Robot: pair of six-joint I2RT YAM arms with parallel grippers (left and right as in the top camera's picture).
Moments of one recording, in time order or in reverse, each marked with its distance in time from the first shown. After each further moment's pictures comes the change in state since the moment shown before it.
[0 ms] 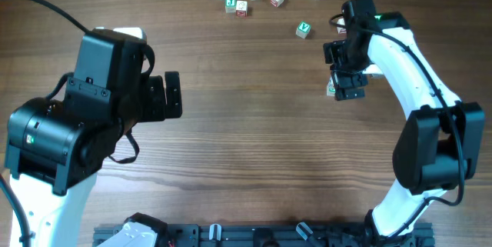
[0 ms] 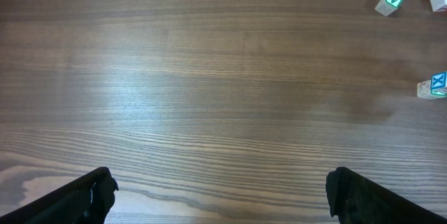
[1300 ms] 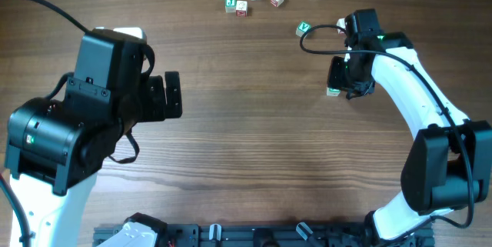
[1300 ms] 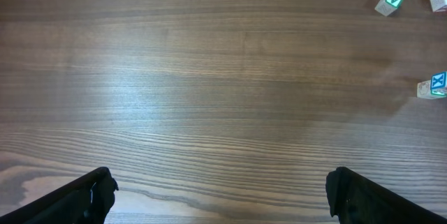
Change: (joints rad) left arm 0.000 0.000 0.000 0.000 0.000 0.000; right arm 0.000 -0.129 -0.198 0.161 0.077 -1.152
